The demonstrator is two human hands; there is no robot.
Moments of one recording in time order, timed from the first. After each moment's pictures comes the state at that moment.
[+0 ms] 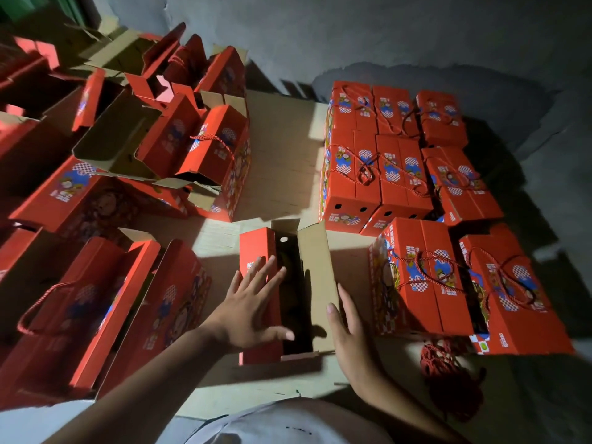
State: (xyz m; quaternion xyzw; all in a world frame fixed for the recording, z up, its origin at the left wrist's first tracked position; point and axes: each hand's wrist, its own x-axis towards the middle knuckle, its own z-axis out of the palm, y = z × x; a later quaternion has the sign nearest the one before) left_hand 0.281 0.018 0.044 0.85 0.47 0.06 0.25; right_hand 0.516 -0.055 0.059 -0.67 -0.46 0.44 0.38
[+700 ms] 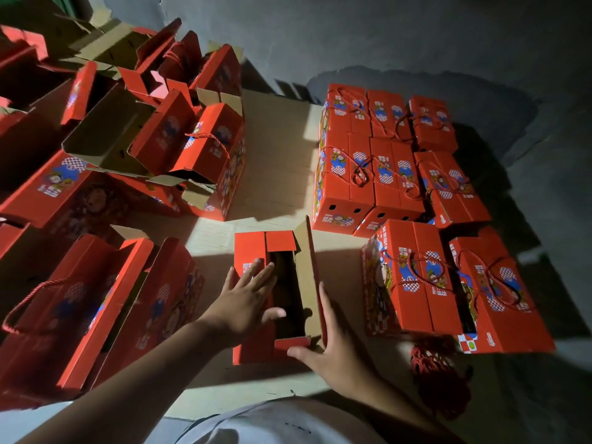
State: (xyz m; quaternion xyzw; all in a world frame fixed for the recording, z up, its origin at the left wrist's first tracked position) left_hand 0.285 0.028 0.038 0.84 0.48 -0.03 0.24; right_hand 0.518 -0.067 0.062 -0.63 -0.63 0.39 0.23
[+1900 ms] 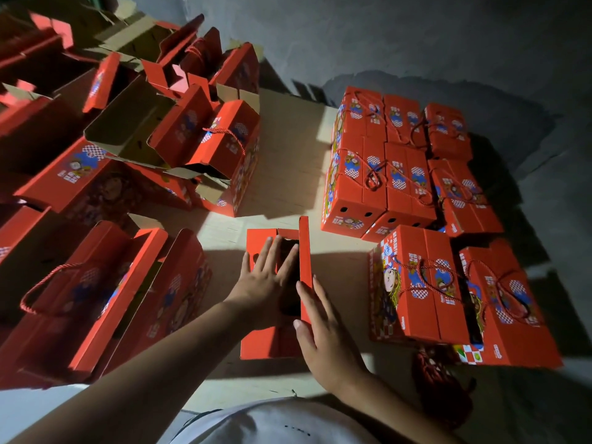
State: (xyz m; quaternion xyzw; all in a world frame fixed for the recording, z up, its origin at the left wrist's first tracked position) left_hand 0.309 0.040 0.041 0.83 0.53 -0.01 0.15; right_hand 0.489 -0.054 0.064 -0.60 -0.73 0.26 0.19
